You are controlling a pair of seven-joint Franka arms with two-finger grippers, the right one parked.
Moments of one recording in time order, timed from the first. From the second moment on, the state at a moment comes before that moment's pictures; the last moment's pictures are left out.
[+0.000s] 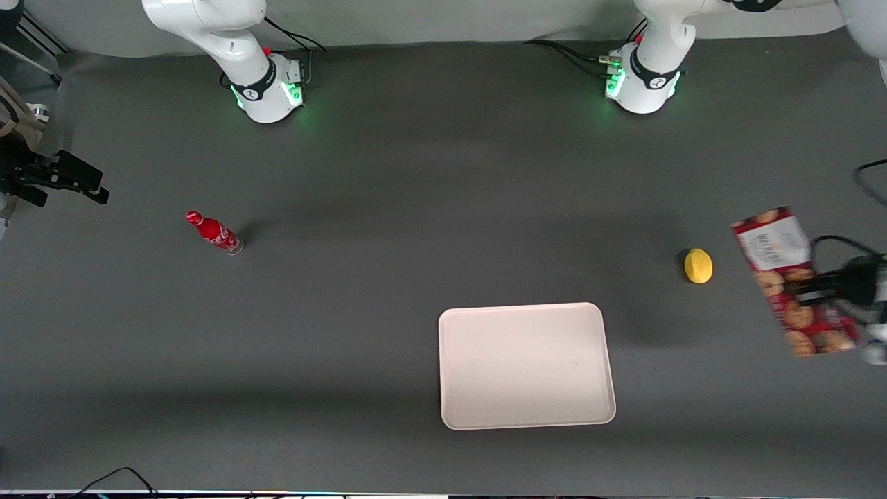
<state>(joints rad) 0.03 0.55 0.04 -1.10 -0.09 1.43 -0.23</state>
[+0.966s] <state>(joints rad) -0.04 0.94 -0.39 -1.18 0.26 2.06 -0.40</state>
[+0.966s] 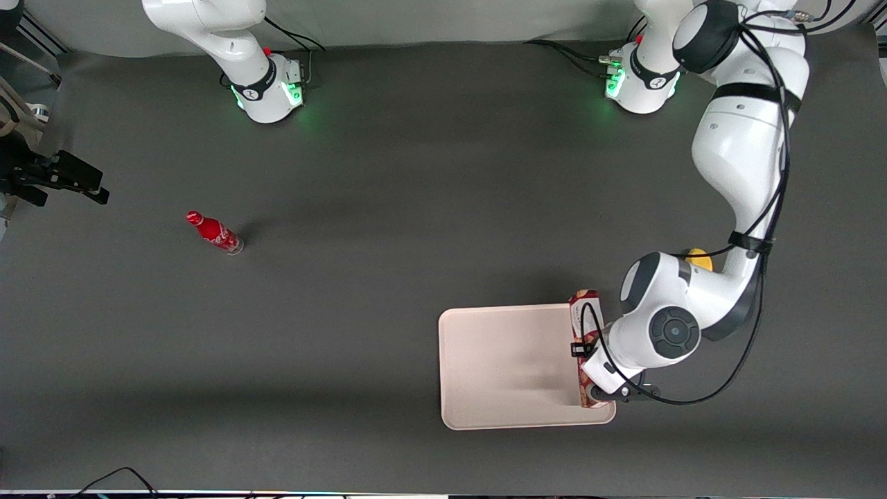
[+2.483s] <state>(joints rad) 0.04 0.23 -0.17 -1.21 0.08 1.17 -0.09</state>
